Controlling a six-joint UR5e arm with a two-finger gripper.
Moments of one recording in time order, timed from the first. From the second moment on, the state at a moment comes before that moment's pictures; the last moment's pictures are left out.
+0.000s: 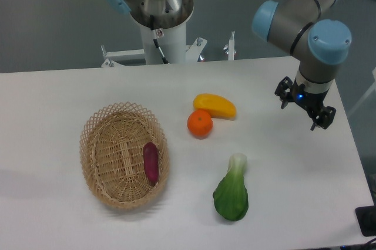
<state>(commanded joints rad) 2.77 -1.97 -1.57 -1.08 1.60 1.61</state>
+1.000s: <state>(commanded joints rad) 2.65 -1.94 -1.59 -1.08 1.49 1.29</state>
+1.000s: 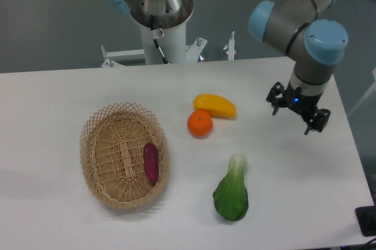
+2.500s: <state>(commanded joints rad) 2.41 -1.84 -1.72 -1.16 1.47 0.77</state>
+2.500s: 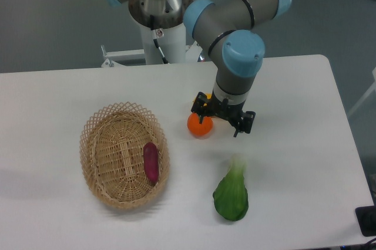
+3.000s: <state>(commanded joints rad) 2.23 -1.87 -1.77 -1.05 1.47 0.51</state>
